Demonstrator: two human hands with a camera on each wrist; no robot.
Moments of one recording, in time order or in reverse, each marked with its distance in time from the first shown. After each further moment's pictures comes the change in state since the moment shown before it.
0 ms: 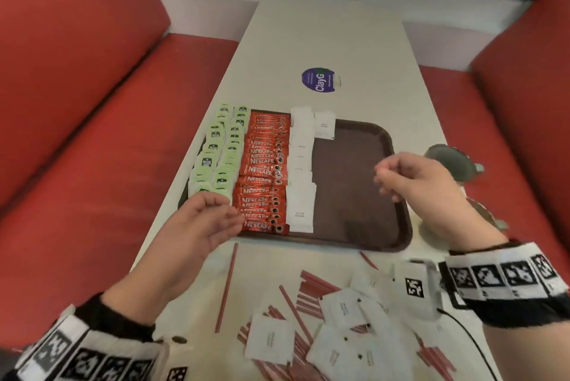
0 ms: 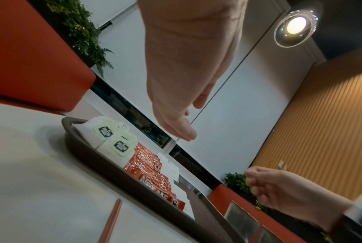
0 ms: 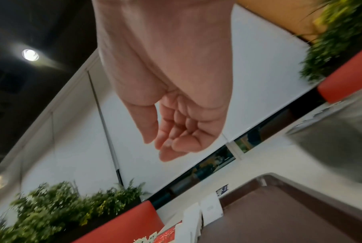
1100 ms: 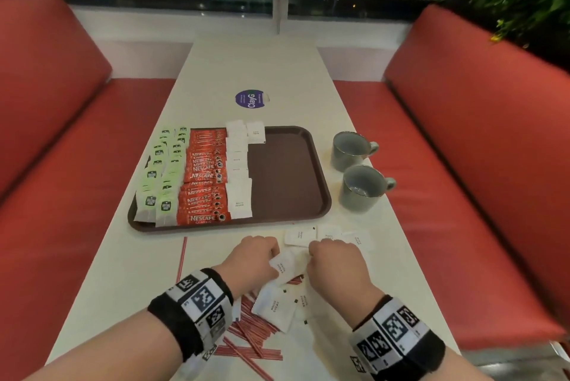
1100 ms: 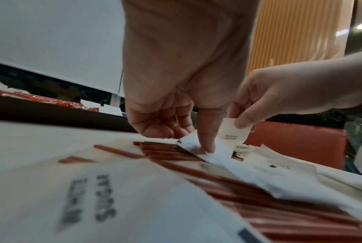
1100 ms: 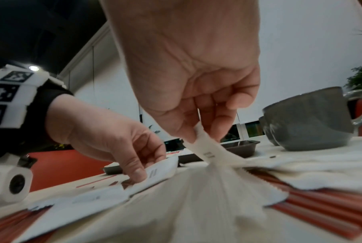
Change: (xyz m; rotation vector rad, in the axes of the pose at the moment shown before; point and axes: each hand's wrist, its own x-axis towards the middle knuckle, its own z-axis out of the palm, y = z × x) left_hand -0.021 -0.106 0.107 1.559 -0.498 0.233; right_hand -0.153 0.048 0.043 -0.957 -0.133 0.012
